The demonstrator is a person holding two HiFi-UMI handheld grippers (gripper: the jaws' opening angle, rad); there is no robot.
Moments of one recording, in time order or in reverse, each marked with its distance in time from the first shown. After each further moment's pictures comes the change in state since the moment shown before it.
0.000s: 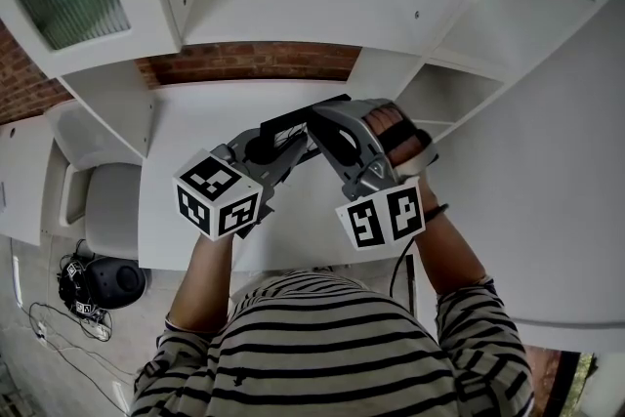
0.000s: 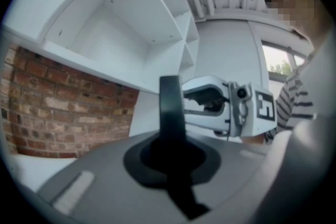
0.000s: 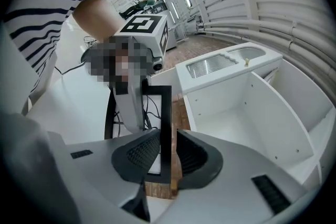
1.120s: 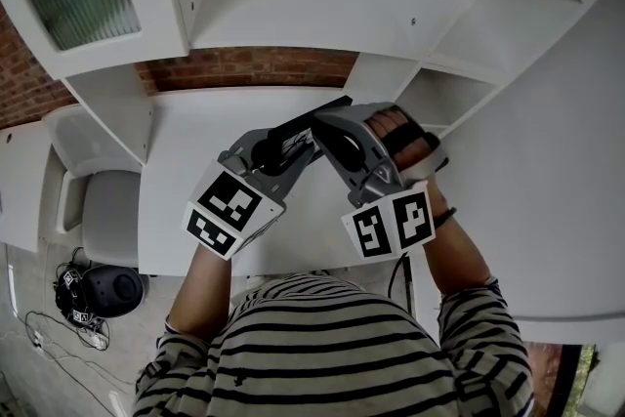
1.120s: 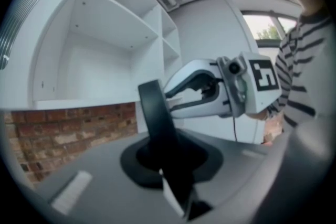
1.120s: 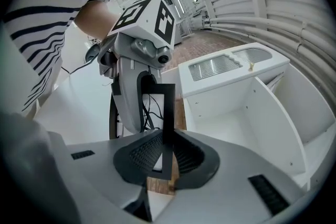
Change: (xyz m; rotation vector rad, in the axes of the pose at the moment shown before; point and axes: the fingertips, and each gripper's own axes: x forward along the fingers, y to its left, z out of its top) left arm -0.015 -0.024 0.021 0.308 0.079 0.044; right arm -0.015 -0.014 0.022 -0.037 0.055 0.047
